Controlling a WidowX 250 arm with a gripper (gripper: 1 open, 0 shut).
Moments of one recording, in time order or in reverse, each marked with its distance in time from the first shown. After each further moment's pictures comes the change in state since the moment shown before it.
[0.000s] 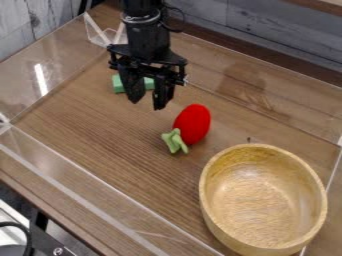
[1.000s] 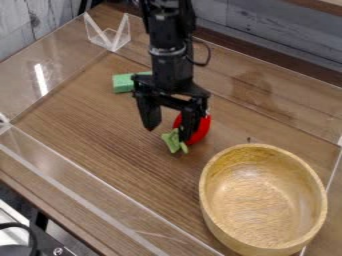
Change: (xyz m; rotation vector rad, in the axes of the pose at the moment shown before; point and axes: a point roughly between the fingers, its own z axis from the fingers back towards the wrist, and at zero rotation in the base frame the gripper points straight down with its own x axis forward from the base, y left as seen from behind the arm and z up) arm 0.000 -0.036 -0.035 -0.021 0.008 -0.064
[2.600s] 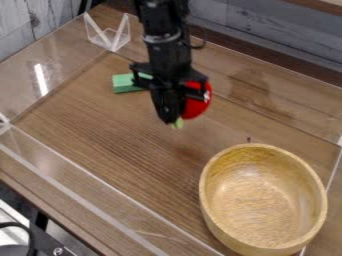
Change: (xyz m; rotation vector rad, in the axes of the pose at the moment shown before) arm 0.002 0.023 0.032 -0.056 -0.057 0.062
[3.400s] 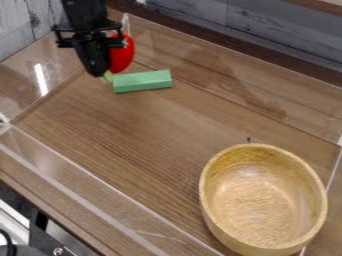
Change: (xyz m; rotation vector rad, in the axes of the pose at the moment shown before) arm 0.018 0.130 0.029 0.049 -0.104 0.202
